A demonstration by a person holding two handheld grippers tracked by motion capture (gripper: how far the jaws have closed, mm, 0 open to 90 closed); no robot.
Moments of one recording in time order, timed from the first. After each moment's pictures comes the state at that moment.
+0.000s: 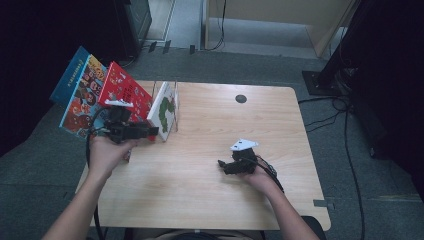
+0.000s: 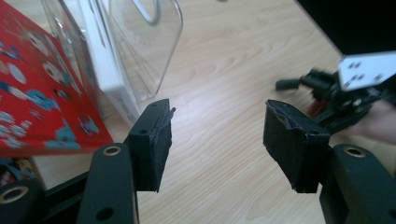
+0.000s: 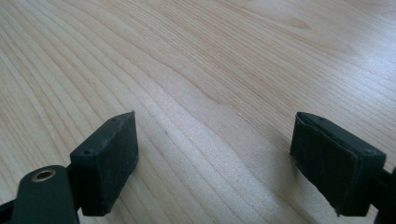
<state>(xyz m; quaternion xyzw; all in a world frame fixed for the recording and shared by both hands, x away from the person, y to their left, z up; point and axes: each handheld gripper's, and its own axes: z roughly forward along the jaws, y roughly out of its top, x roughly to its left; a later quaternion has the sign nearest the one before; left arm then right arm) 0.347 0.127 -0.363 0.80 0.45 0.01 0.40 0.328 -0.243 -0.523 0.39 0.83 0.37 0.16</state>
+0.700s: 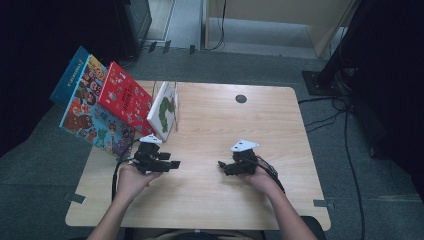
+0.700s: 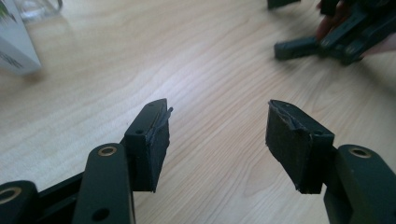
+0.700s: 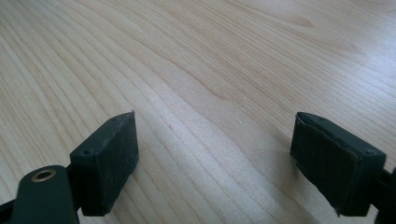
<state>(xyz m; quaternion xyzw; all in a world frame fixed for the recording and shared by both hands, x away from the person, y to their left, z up) 0.320 0.088 -0.467 0.84 0.40 -0.01 0.37 0.325 -0.244 -0.523 0.38 0.83 0.37 0.16</state>
